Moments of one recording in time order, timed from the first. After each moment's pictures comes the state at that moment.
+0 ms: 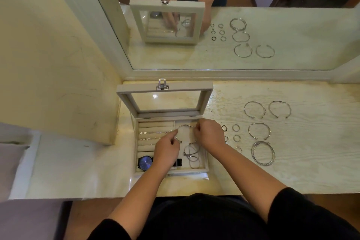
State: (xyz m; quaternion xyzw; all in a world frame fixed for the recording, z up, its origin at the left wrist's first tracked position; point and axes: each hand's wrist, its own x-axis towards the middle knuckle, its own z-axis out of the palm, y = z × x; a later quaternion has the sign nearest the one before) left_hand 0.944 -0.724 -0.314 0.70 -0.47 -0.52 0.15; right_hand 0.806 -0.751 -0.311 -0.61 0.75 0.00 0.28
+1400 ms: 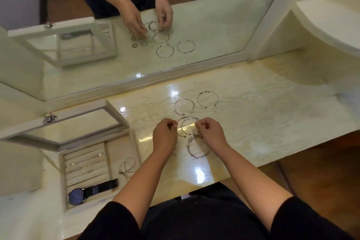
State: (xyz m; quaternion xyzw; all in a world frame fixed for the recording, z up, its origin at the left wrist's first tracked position) left_hand 0.747 -0.737 -0.294 0.65 -0.56 -0.48 0.18; right_hand 0.620 -0.688 -0.313 -0.28 0.78 -0.36 0.44
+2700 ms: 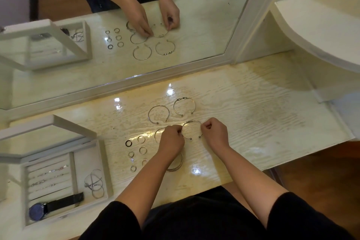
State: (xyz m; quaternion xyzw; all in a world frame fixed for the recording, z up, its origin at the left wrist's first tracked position) left_hand 0.650 -0.728 -0.312 0.59 -0.66 -0.47 0.04; right_hand 0.522 -0.685 -0.339 -0.31 0.84 -0.26 0.35
